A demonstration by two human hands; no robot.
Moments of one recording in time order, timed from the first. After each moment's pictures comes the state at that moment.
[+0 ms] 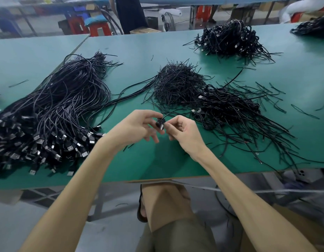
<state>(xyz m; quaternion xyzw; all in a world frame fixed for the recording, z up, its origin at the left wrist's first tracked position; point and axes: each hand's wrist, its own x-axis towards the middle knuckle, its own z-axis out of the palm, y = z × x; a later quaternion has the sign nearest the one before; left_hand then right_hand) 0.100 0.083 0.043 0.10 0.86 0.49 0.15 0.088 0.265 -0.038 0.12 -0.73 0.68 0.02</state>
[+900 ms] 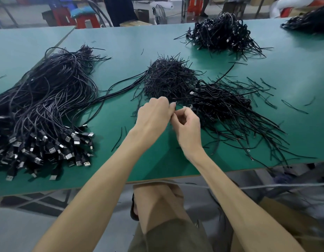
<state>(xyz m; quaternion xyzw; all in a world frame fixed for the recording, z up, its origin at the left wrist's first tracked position) 0.065 0.163 0.032 0.07 0.98 0.19 -0.07 0.086 0.267 -0.038 0.00 -0.71 0.68 0.15</state>
